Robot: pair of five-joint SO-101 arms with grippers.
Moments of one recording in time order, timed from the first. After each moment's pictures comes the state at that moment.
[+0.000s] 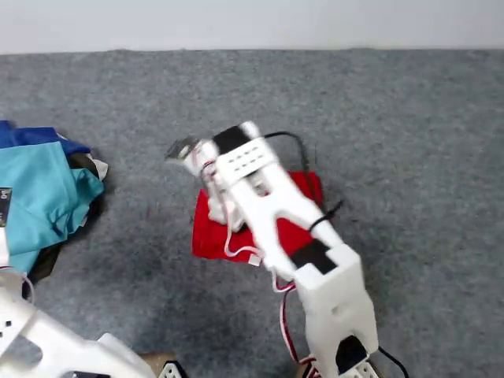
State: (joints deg) left arm -62.2 -46.0 28.6 99.4 -44.8; right arm -38.1 32.6 -25.2 98.1 25.9
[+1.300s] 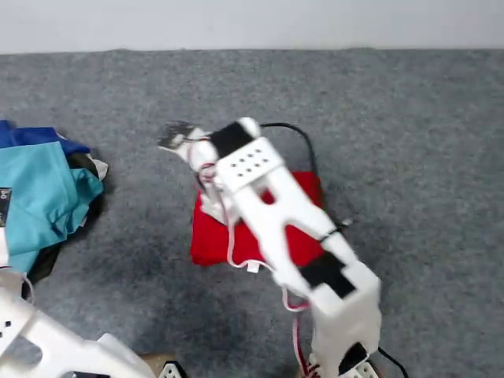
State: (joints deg) left arm -62.2 -46.0 28.6 99.4 -44.8; right arm -35.8 17.1 -18.2 100.6 19.2
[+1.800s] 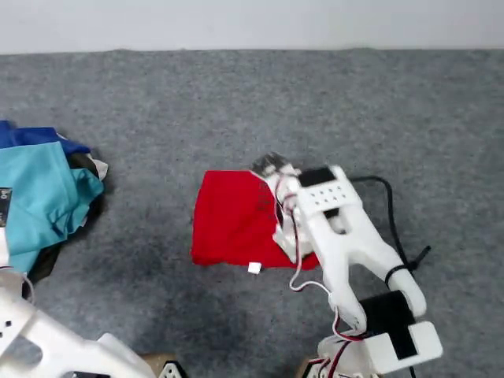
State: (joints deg) left arm -62.2 -46.0 28.6 99.4 -44.8; right arm -18.8 -3.6 33.2 72.5 19.1
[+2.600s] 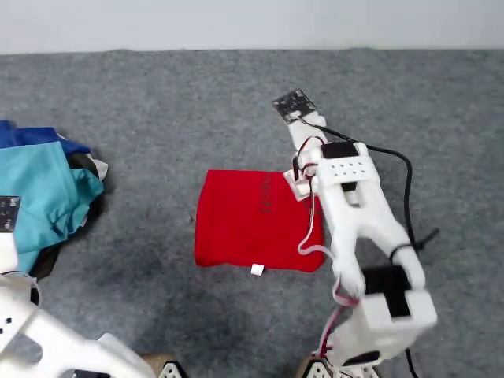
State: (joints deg) left arm -62.2 -46.0 34.9 99.4 -44.5; right arm -9.8 11.6 12.0 54.8 19.2
